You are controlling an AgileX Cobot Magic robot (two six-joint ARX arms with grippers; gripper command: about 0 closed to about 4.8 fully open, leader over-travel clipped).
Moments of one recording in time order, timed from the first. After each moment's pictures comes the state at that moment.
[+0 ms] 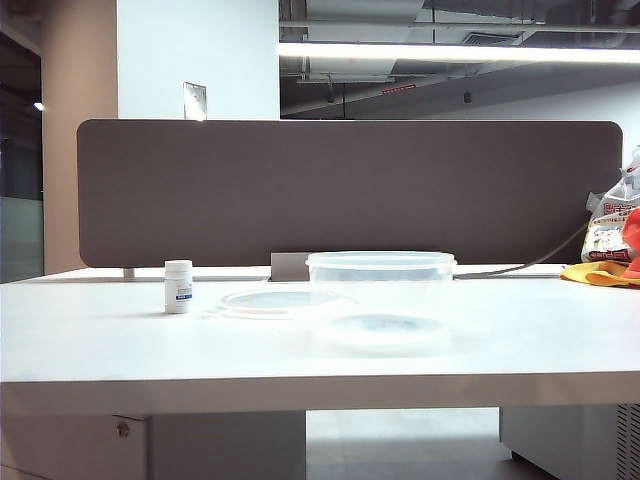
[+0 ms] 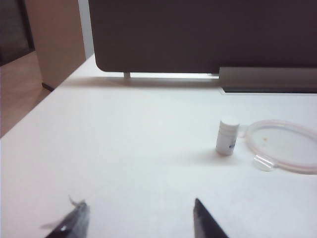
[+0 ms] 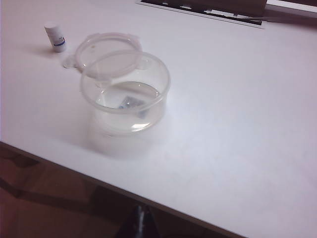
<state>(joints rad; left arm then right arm) 0.04 0.01 0.05 -0.02 0.02 -0.04 0.38 0.46 0.75 -0.72 -0.02 0.02</state>
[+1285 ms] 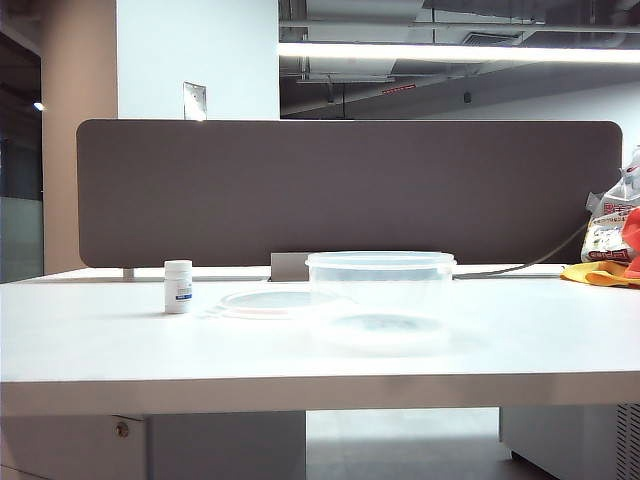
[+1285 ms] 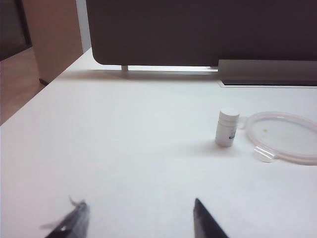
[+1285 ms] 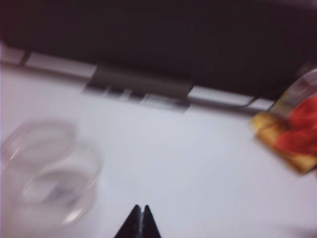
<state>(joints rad) 0.04 0.00 0.01 0.00 0.02 -0.04 0.23 0.34 0.58 -0.32 0.02 -0.07</state>
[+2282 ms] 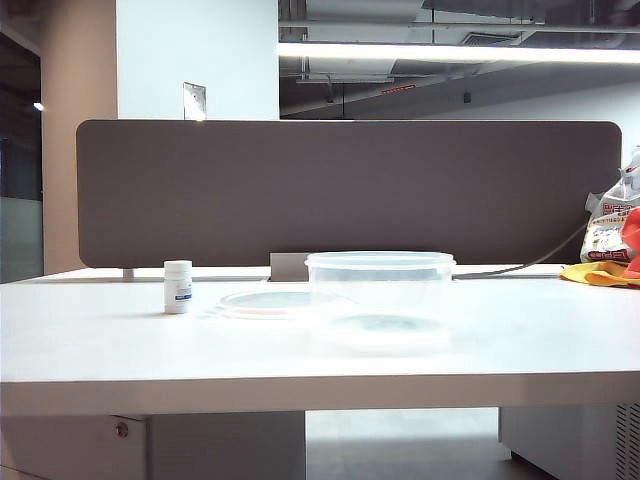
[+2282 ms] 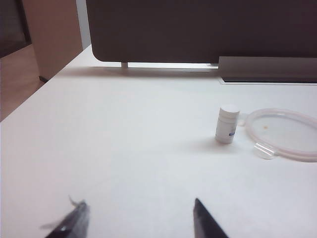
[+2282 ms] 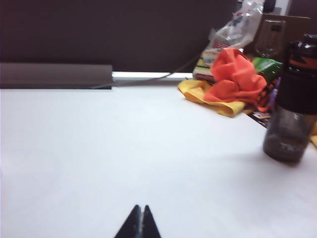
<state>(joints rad) 0.04 0.00 0.01 -0.02 0.02 -0.04 0.00 0.00 0.01 0.01 0.11 0.00</state>
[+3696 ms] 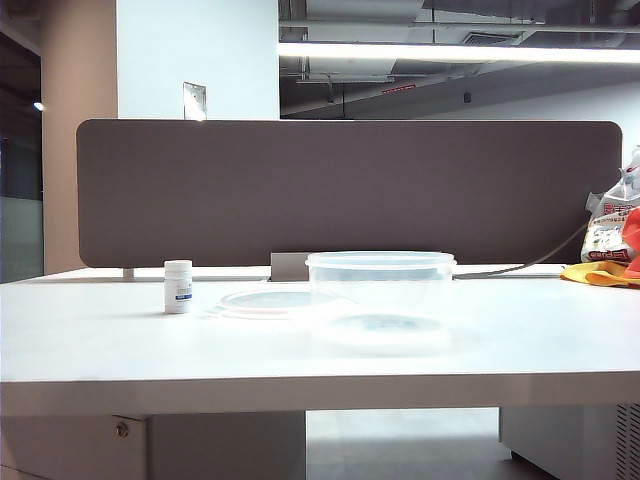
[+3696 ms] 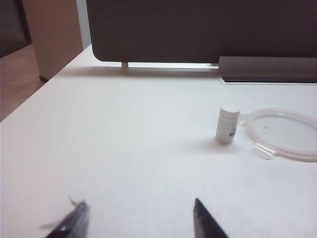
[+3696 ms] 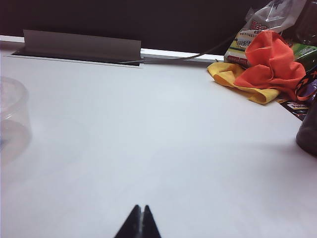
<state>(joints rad) 0.04 0.00 0.01 -0.02 0.02 -0.04 -0.02 0.00 0.01 -0.07 -0.02 -0.05</state>
